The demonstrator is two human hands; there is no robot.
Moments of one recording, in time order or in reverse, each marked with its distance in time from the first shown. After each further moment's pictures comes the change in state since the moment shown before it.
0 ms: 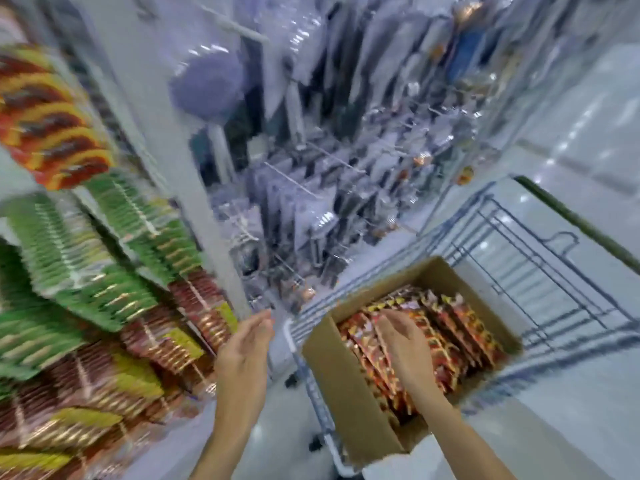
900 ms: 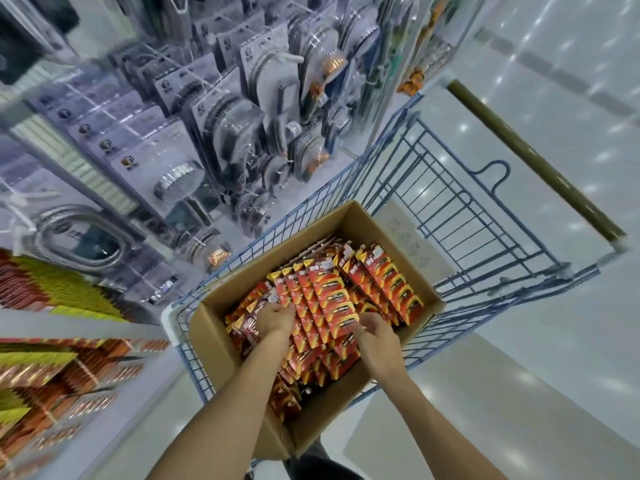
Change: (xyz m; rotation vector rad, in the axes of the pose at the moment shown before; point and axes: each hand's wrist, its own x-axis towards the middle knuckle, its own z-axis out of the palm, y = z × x) left_hand 0.069 -0.174 0.310 0.530 -0.058 -0.673; right_hand 0.099 0.126 -0.145 -0.310 0.014 0.477
